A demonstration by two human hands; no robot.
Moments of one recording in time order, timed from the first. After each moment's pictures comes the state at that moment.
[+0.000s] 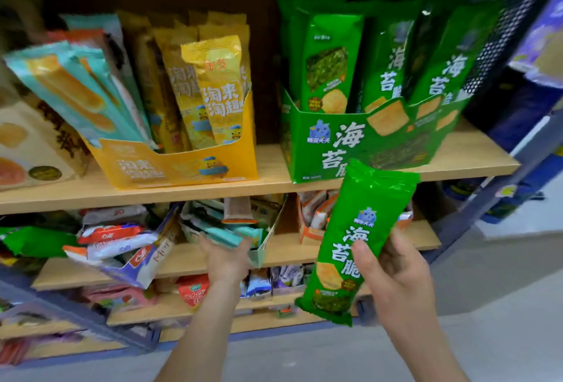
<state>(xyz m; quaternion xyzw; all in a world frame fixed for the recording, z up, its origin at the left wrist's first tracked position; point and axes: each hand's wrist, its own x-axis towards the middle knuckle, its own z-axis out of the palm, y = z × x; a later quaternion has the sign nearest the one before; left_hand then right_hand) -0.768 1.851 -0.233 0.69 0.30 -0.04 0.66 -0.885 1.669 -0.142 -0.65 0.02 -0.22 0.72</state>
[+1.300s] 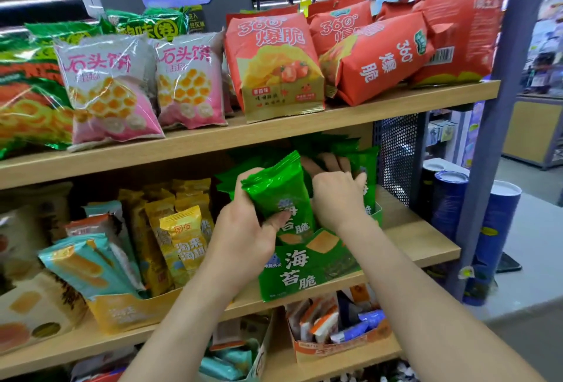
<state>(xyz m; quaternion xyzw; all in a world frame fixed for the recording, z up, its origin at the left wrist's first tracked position) -0.764 1.772 0.042 0.81 -0.29 0.22 0.46 -0.741 1.605 0.050 -0.97 0.10 -0.18 0.10</state>
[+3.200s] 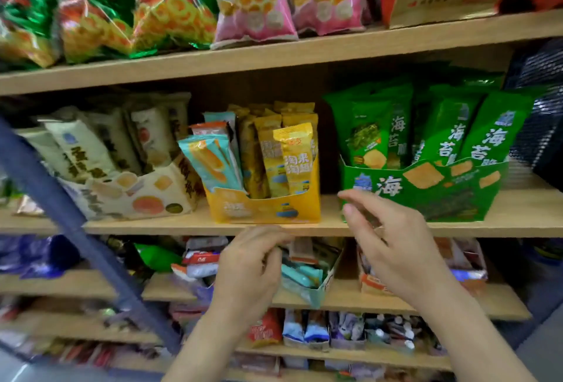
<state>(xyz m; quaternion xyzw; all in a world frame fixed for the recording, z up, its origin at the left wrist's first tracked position) -0.832 1.914 -0.074 0.87 -0.19 0.30 0.33 -0.835 1.702 -0.039 -0.87 -0.16 -0.24 0.41</state>
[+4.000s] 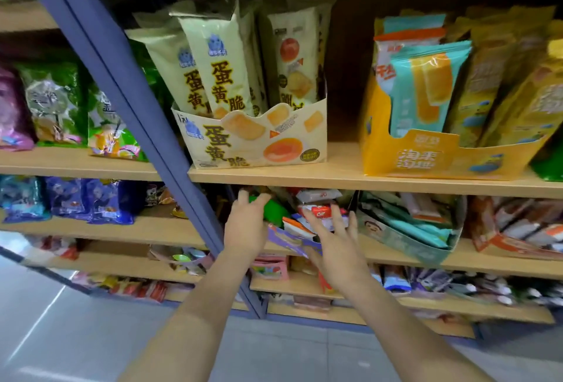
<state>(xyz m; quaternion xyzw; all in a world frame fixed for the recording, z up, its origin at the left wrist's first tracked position) -0.729 2.202 -0.197 0.99 0.02 0.04 0.16 -0.769 2.018 -0.215 -0.97 -0.06 0.08 0.20</state>
